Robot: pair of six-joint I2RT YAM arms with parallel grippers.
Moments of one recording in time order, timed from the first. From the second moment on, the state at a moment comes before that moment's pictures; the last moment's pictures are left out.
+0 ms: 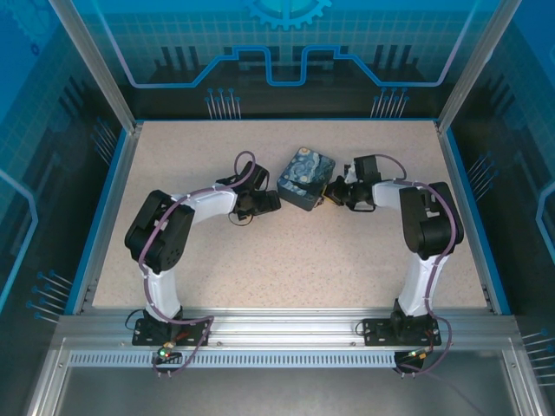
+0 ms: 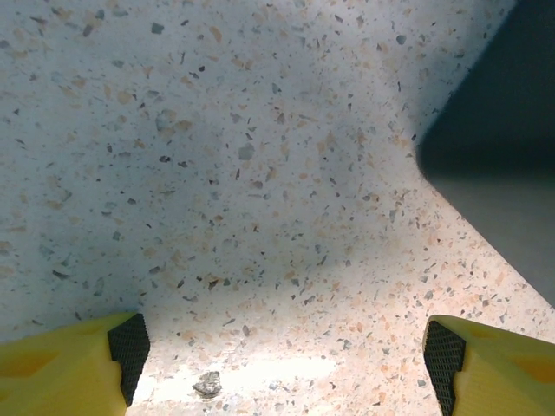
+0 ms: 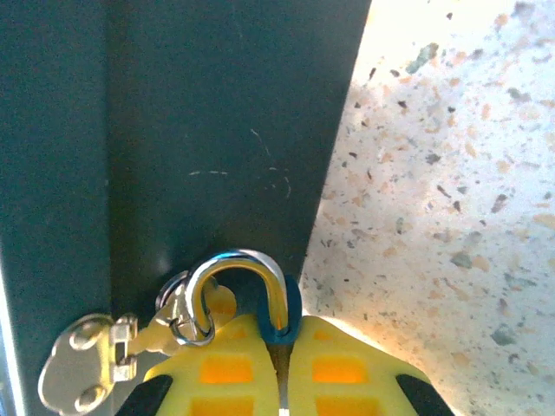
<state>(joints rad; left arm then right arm) -0.47 1.90 1.18 -0.37 0.03 -0.75 0.18 1.95 1.08 -0.07 -0.52 0.71</state>
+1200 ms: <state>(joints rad) -0.57 2.00 1.50 -0.53 -0.03 -0.68 0.16 1.89 1.06 -0.21 -0.52 0.67</state>
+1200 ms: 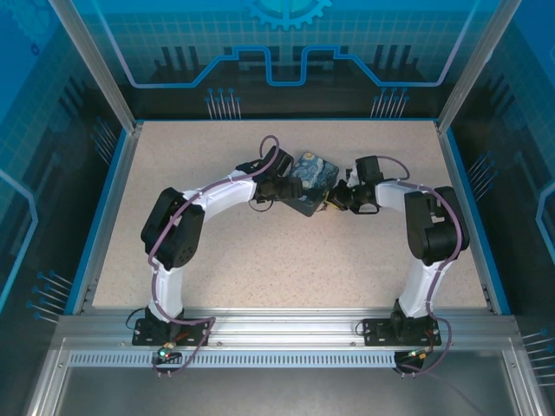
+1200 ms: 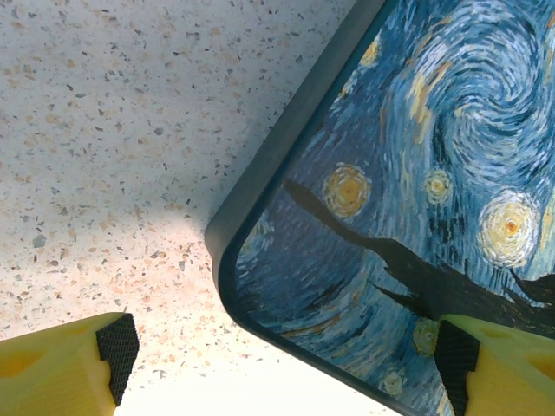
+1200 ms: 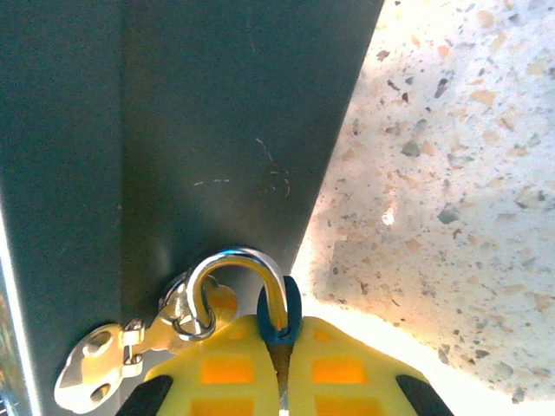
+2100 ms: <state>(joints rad) -0.58 2.04 1.52 -0.45 0.01 -0.67 0.03 1.79 0.89 -0.02 -0.64 0.80</state>
